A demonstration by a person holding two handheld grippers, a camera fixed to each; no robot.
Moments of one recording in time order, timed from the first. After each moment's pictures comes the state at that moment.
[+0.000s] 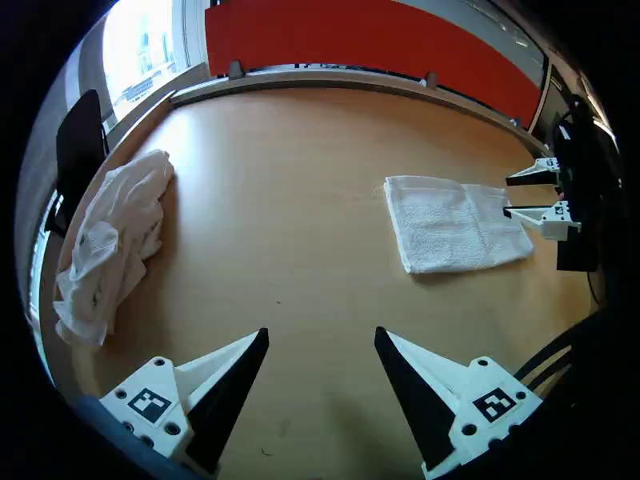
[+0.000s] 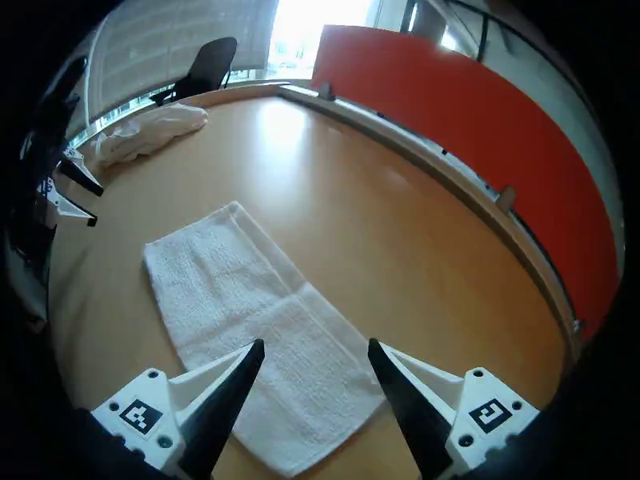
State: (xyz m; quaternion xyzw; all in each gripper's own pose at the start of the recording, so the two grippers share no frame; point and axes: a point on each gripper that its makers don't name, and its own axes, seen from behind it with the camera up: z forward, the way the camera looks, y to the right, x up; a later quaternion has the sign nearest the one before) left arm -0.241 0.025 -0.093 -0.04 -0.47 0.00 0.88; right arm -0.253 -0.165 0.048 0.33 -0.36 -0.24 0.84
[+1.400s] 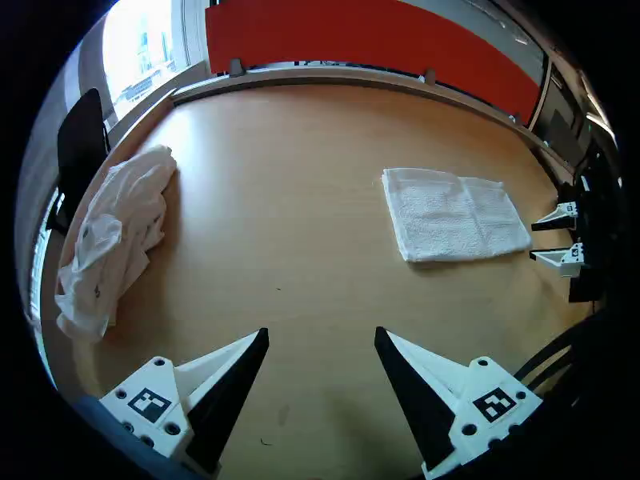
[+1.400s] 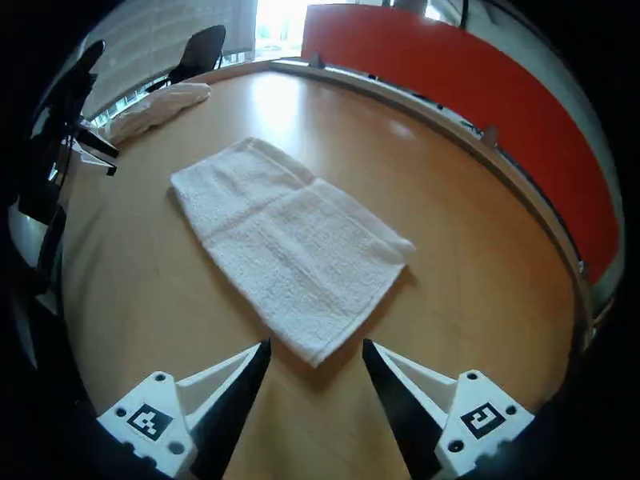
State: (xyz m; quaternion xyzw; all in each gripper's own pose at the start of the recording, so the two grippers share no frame) left arm -0.241 0.025 -0.107 -0.04 -0.47 0.00 0.88; right arm -0.289 -0.092 -0.044 0.32 -0.43 -0.22 0.82
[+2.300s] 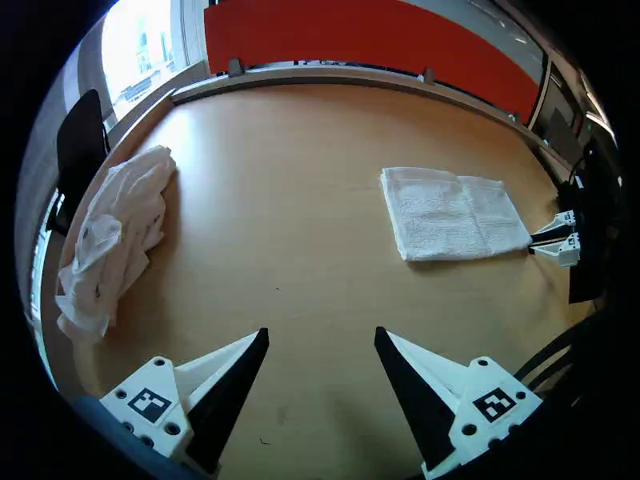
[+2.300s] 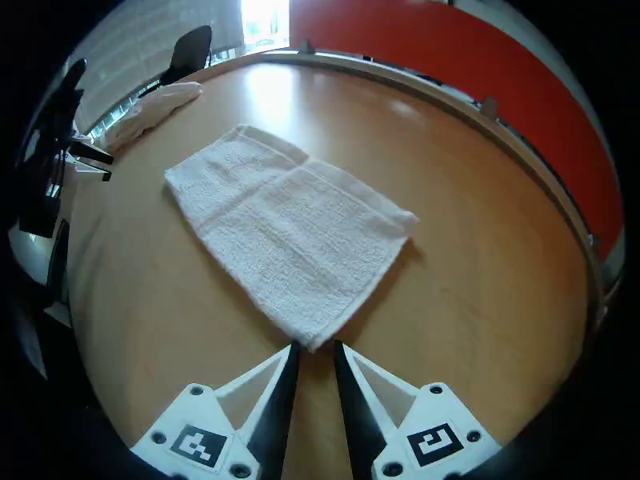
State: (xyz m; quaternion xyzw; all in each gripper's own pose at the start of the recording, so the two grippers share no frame) left arm -0.240 0.026 -0.107 -0.04 -0.47 0.00 0.88; right arm -0.295 -0.081 -0.053 0.31 -0.46 -0.18 0.81
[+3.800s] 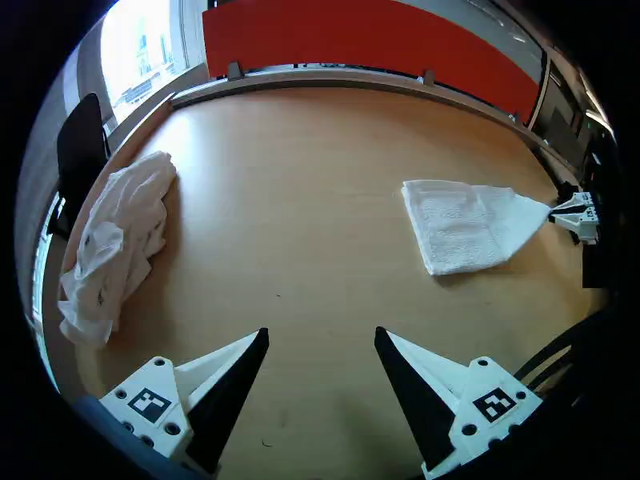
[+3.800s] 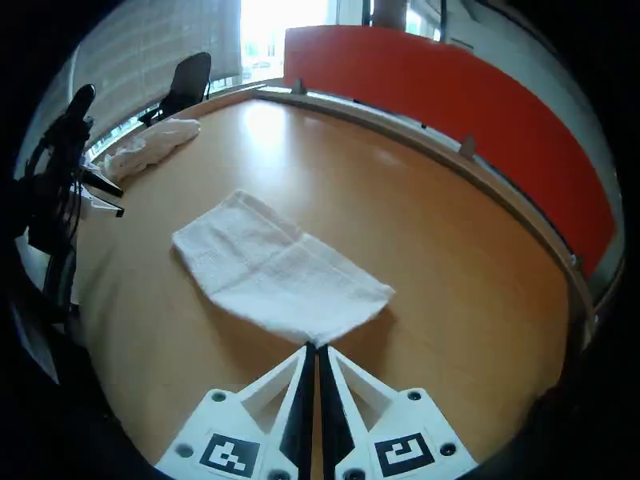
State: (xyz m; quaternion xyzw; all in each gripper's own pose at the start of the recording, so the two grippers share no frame) left arm -0.234 0.027 -0.102 -0.04 -0.47 0.01 0.88; right arm -0.225 -0.081 -0.026 0.31 -0.40 -0.18 0.85
